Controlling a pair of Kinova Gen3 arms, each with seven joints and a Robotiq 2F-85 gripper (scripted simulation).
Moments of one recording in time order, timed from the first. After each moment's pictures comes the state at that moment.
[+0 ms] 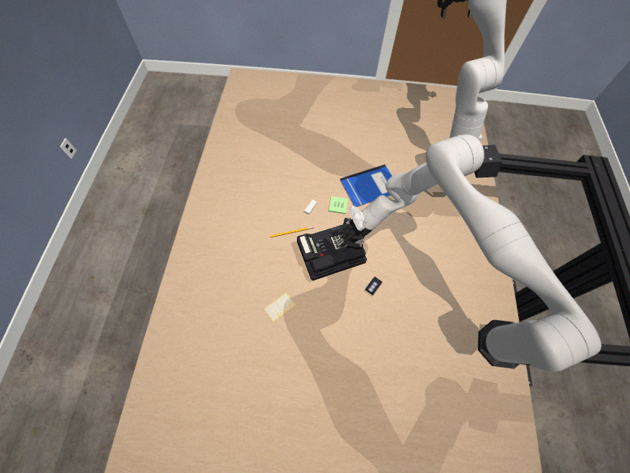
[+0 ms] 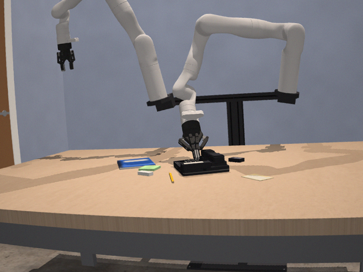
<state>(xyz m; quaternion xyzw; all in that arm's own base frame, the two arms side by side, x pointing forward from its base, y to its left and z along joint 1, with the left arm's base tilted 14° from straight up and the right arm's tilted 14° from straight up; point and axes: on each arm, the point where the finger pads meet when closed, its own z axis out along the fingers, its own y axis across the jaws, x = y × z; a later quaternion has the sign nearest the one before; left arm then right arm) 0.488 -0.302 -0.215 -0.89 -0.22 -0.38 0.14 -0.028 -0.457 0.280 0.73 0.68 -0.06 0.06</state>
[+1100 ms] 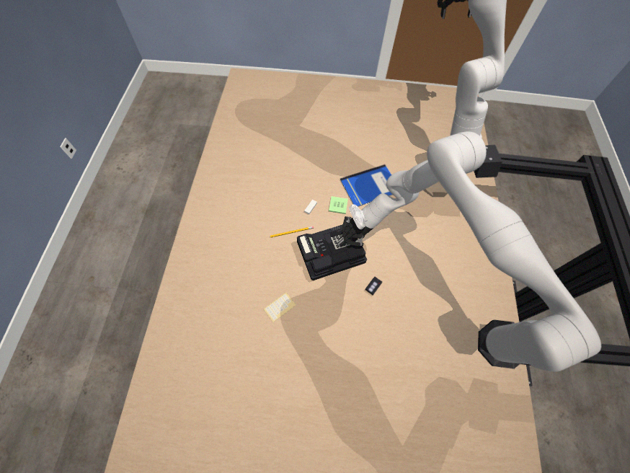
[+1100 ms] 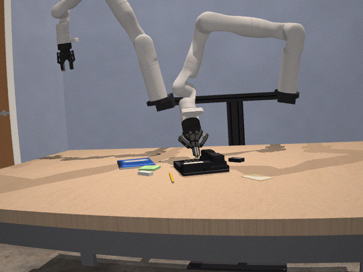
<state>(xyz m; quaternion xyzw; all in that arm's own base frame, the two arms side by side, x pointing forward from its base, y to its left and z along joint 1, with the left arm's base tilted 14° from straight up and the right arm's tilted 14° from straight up) 0.487 -0.303 -0.205 -0.89 -0.22 -0.38 0.14 -0.028 -0.457 0.280 0.73 0.68 -0.06 0.06</state>
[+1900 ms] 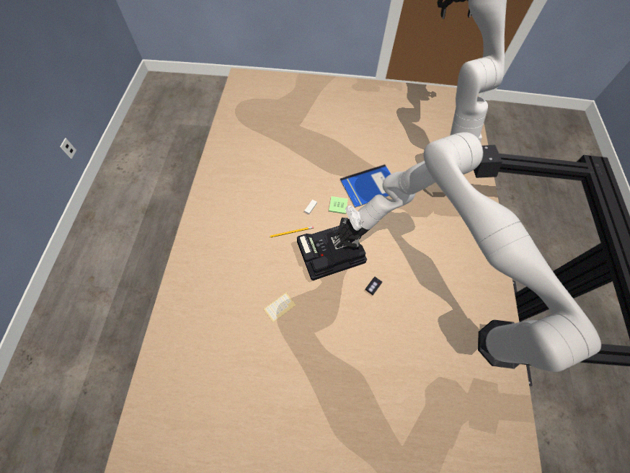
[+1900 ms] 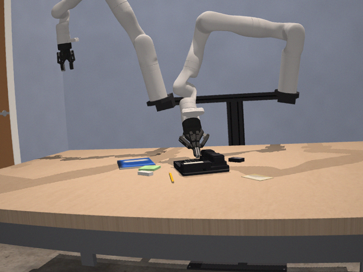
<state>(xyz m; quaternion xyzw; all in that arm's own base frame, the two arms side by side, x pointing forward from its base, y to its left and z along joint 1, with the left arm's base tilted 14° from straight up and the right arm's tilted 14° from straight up) 0.498 -0.297 -0.202 -0.89 -0.22 -0.38 0.14 -0.028 -0.457 0.280 0.73 0.68 -0.06 0.06</state>
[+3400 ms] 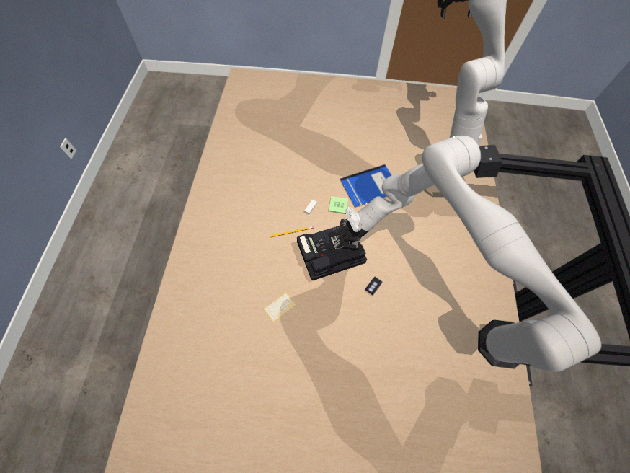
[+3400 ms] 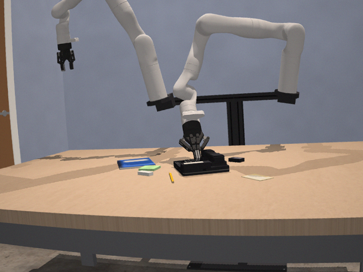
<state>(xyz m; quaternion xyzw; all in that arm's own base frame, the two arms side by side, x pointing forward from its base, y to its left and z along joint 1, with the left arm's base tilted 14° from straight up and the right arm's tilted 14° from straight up) 0.500 -0.295 -0.212 -0.89 -0.22 -0.38 0.14 -0.028 -0.457 0.280 0.73 0.68 -0.06 0.06</state>
